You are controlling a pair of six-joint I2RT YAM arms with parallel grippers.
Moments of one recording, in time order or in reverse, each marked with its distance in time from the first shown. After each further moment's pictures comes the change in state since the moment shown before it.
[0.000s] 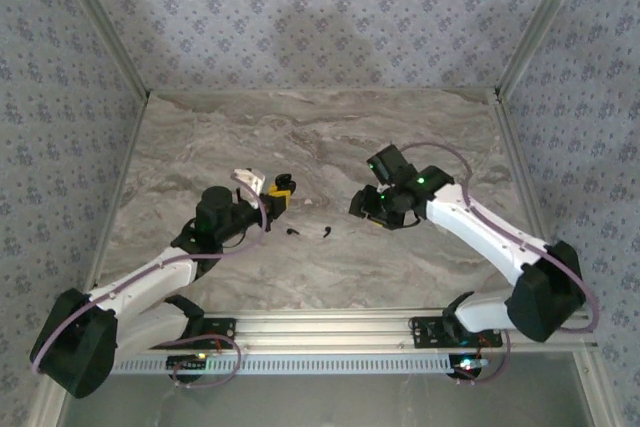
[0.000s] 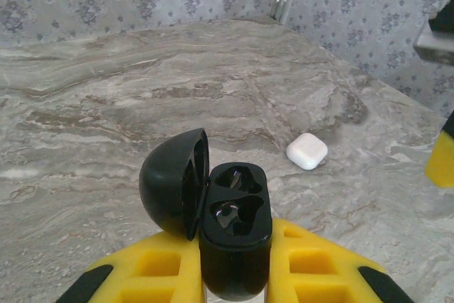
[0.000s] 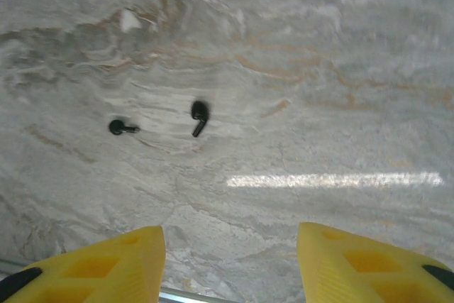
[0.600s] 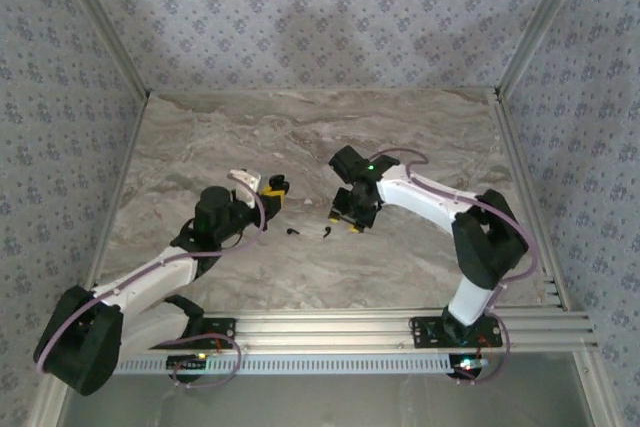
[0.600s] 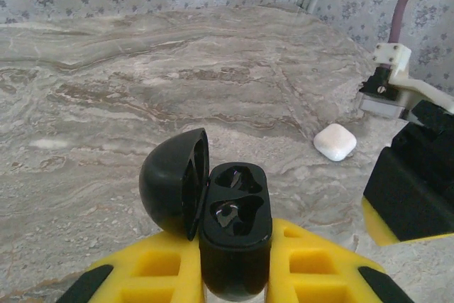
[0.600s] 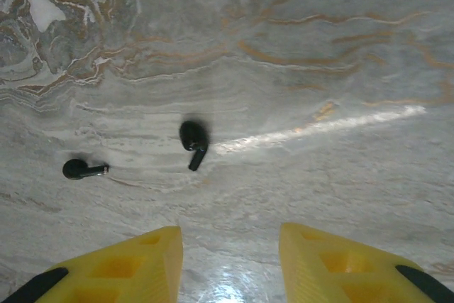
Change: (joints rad) left arm 0.053 0.026 -0.023 0.002 -0.010 -0.015; right arm 0.072 0.369 0.169 0.018 -0.027 0.154
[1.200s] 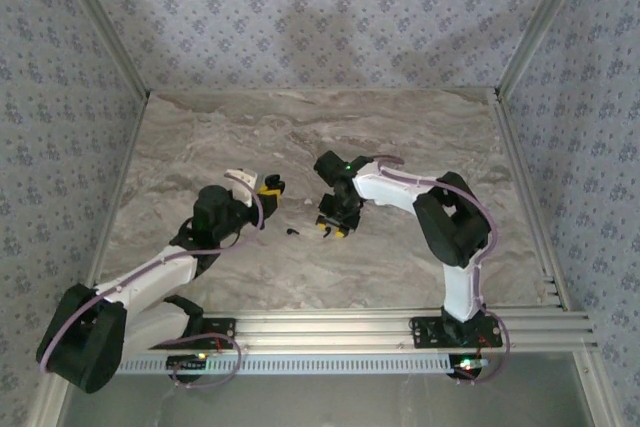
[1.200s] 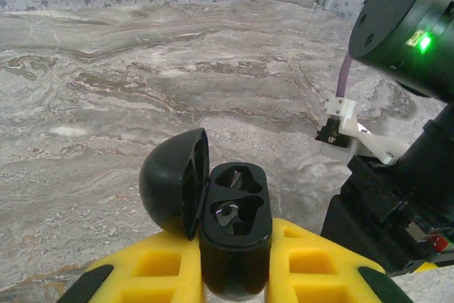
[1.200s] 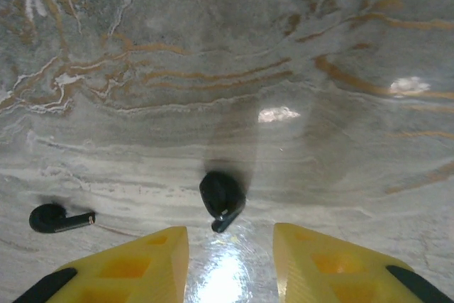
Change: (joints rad) left arm 0.032 0.014 -0.005 0.000 0.001 -0.003; right arm 0.017 0.218 0.089 0.039 -0.078 0.004
